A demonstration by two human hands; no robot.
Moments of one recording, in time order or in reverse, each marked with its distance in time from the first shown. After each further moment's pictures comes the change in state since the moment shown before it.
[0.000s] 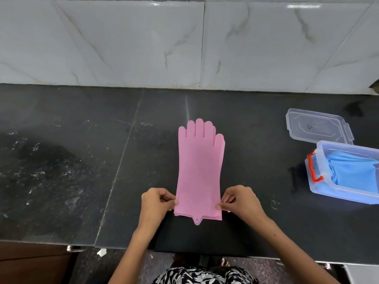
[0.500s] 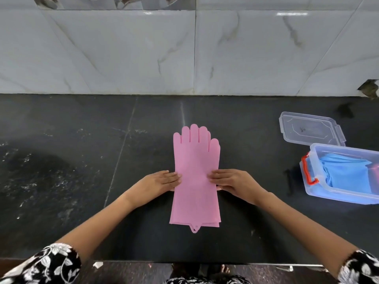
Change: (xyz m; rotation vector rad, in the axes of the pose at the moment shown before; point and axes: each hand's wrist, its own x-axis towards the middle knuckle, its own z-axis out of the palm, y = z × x) left_hand 0.102 -0.014 -0.027 0.971 -0.132 1.340; right_hand 0.059 0.019 -0.037 -0.471 0.046 -0.750
